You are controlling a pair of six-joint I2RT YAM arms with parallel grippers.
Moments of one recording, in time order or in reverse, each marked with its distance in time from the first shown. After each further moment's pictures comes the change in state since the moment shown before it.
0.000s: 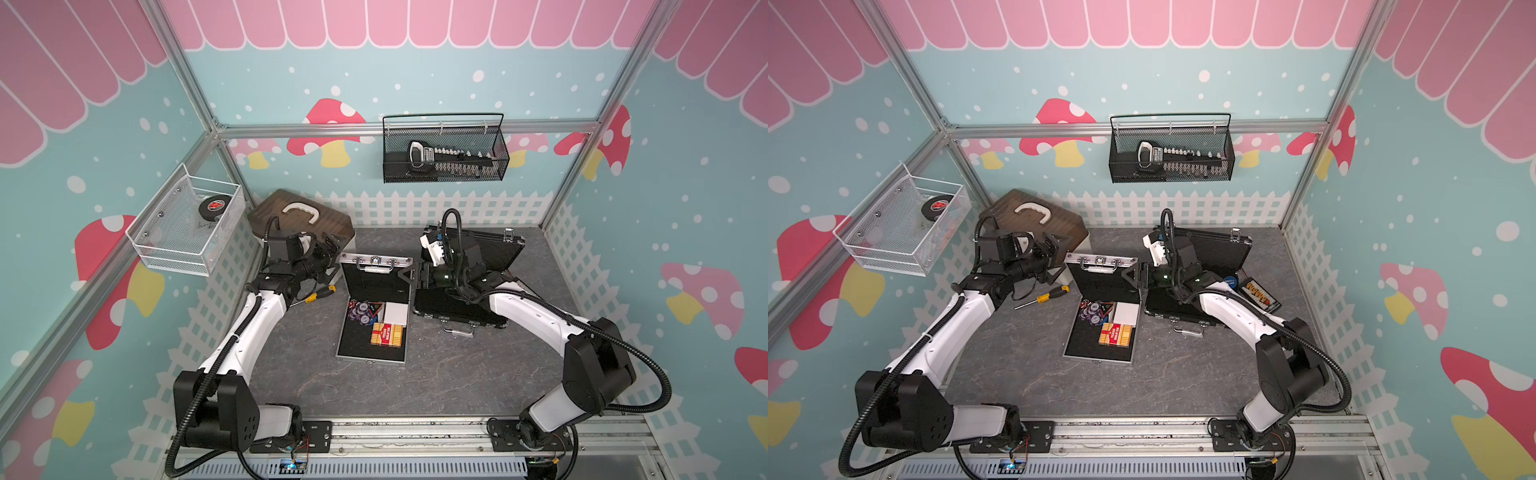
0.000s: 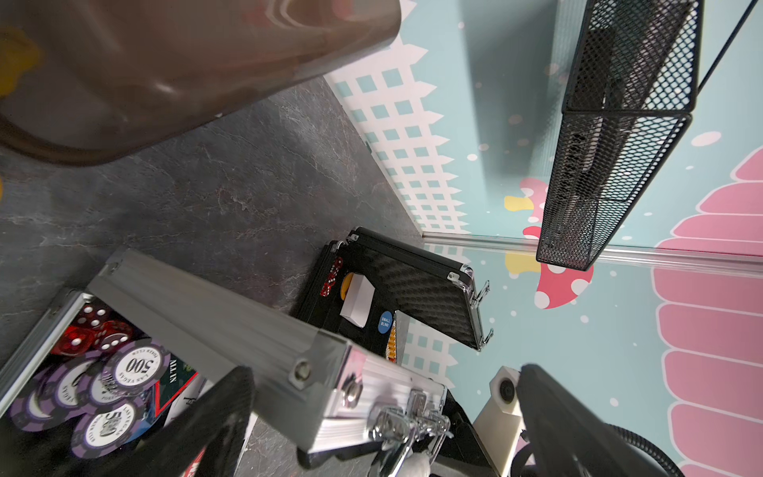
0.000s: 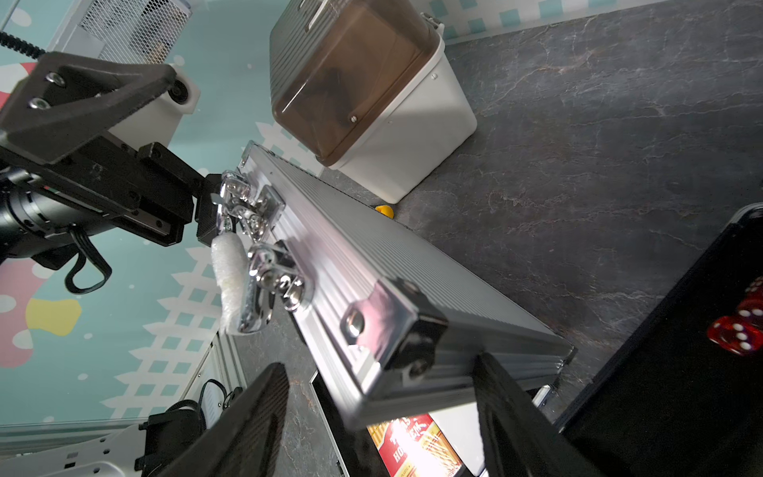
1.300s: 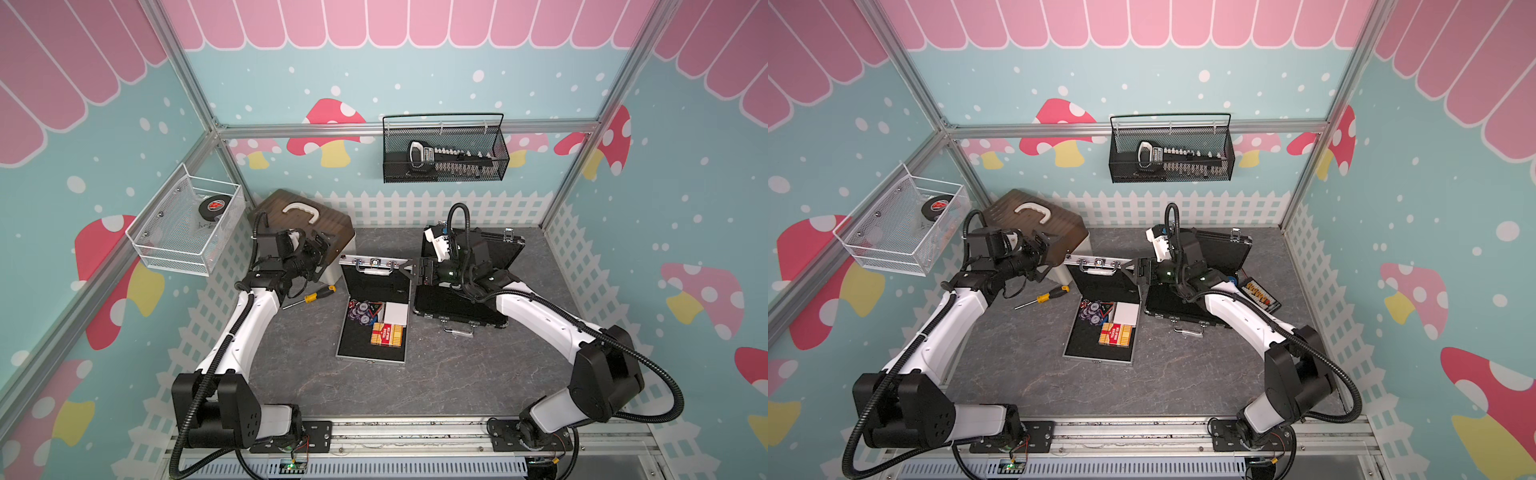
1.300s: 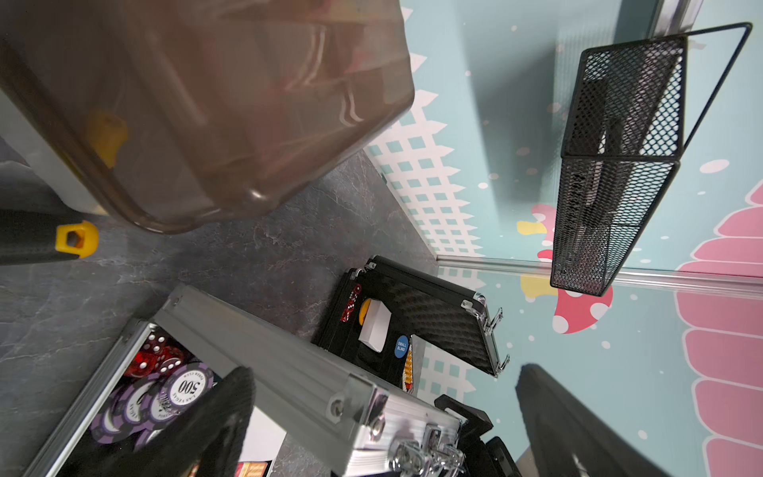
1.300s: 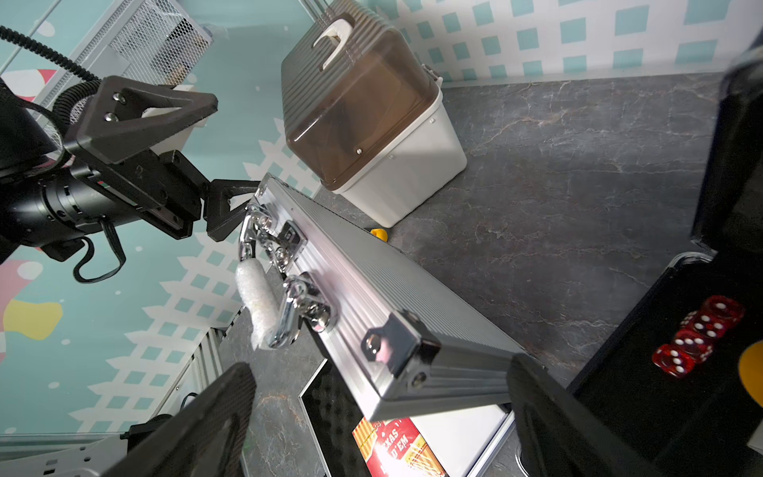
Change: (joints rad) left arm -0.016 -0.100 0.191 -0.125 -0.026 -0.082; right arm -0.026 -0.188 -0.015 0.007 -0.021 0.033
